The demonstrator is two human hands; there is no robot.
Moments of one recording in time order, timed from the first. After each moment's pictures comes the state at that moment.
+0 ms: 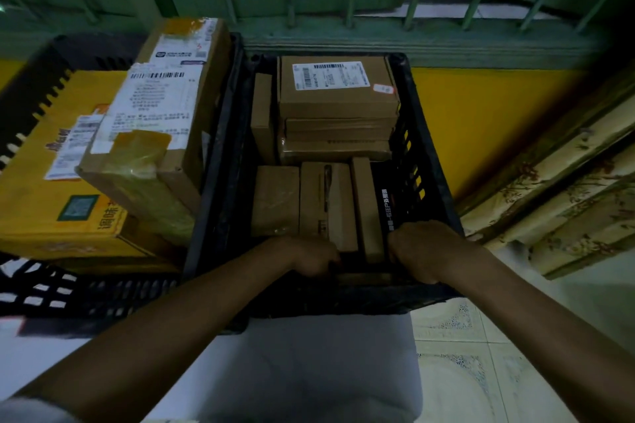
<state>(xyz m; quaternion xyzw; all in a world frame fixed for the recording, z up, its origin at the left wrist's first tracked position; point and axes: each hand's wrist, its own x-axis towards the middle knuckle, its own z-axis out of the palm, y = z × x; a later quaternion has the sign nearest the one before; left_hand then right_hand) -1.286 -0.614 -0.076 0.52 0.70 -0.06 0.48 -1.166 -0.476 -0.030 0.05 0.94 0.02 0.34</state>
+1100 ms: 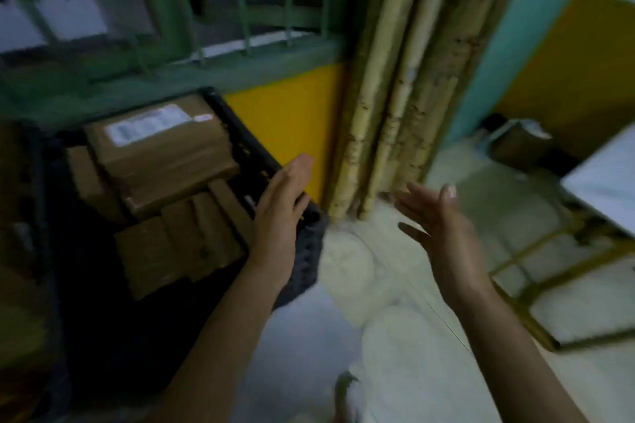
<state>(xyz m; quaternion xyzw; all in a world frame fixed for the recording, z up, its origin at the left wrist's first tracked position) -1.143 -0.578 0.015 0.34 0.49 0.66 0.45 -0.954 -0.534 0.009 0.46 0.50 -0.57 -0.45</state>
